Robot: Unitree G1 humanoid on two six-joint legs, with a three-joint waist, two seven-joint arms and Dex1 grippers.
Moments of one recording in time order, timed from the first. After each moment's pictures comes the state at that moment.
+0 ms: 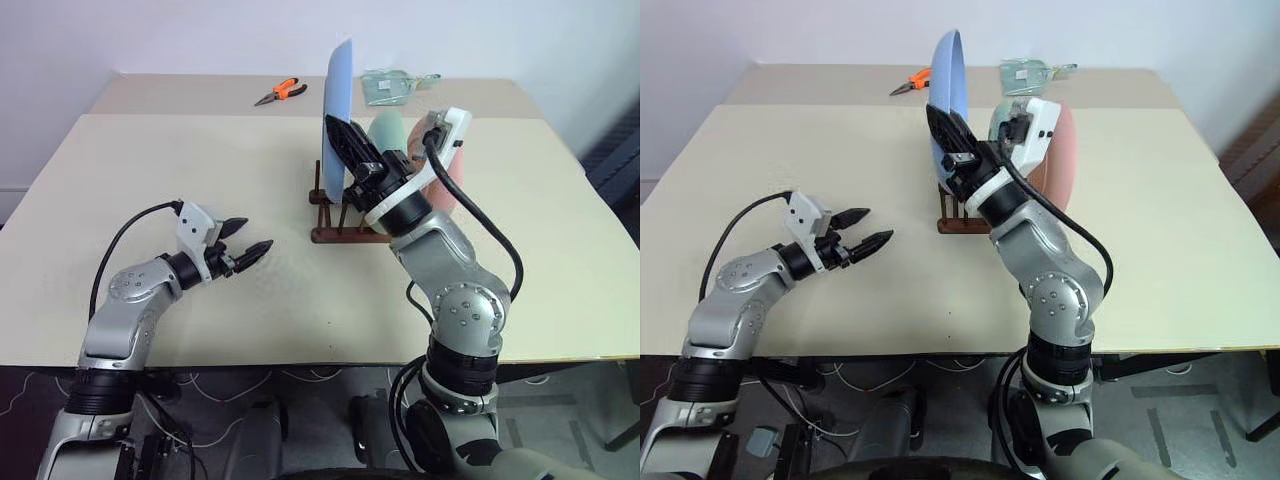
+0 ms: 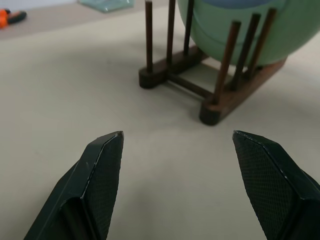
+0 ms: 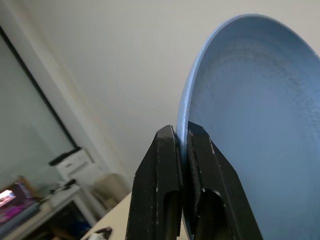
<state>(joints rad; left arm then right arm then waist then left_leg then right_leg) -0.26 0.55 0.05 -0.09 -0.40 0.35 -0.74 -0.56 0.13 -0.11 -0.45 0.77 0.73 0.13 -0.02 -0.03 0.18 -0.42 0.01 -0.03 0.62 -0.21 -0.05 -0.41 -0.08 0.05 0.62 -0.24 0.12</state>
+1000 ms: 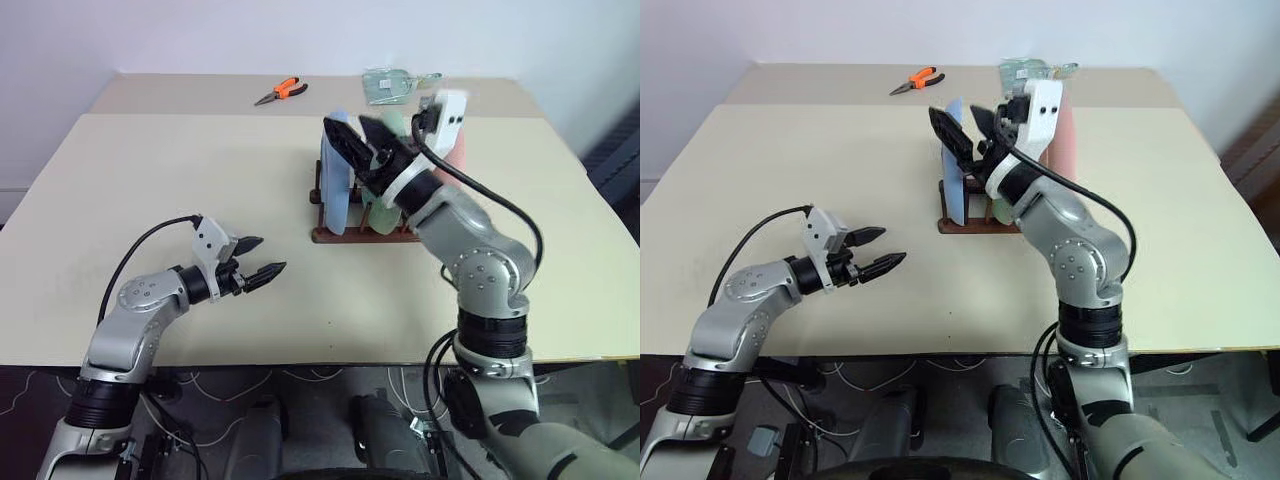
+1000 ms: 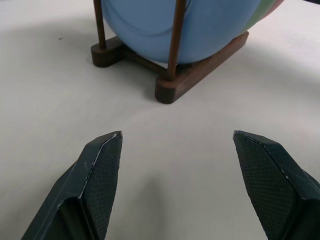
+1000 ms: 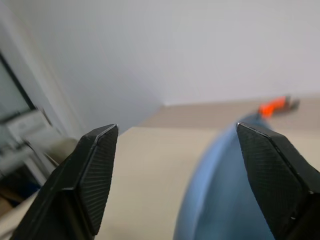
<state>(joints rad) -0.22 0.55 0.02 -0.17 -0.40 0.42 -0.79 -0.71 -0.19 -0.06 -0.33 0.69 0.69 0.17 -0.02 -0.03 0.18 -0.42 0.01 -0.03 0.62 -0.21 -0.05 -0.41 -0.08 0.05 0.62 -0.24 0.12</state>
